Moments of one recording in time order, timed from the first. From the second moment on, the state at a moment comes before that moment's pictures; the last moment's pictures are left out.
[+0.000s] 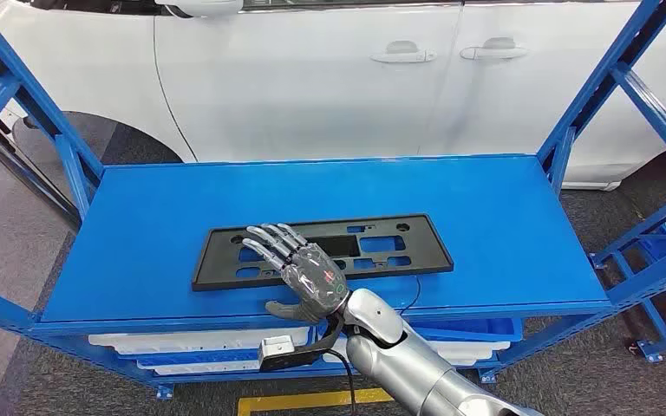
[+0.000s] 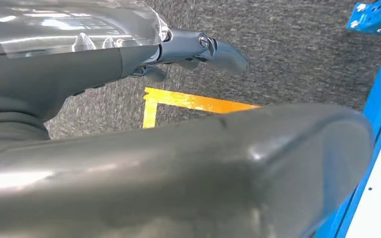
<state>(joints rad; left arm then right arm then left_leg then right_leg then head) -0.04 0.02 0.09 -0.20 0.14 0.06 -0.29 -0.52 0.10 0.81 -0.96 0.97 -0.50 -0.45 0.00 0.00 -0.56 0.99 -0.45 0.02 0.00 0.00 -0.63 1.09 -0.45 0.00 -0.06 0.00</state>
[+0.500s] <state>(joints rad) -0.04 0.02 0.09 -0.20 0.13 0.05 -0.30 -0.52 0.10 0.83 -0.96 1.00 -0.52 -0.44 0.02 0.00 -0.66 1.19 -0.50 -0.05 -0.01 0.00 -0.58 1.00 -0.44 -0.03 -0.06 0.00</state>
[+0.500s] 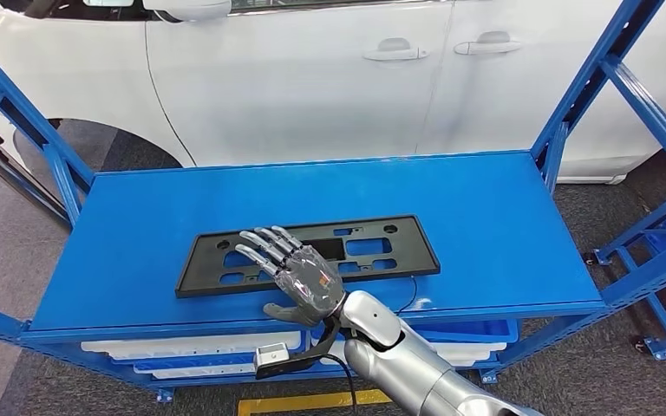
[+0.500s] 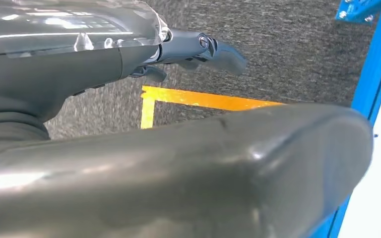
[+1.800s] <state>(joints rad) -0.06 0.02 0.10 -0.20 0.09 0.05 -0.30 -0.67 0.14 0.90 -0.56 1.36 -0.63 -0.12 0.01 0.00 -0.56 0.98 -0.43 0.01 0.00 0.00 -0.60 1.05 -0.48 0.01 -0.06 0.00</state>
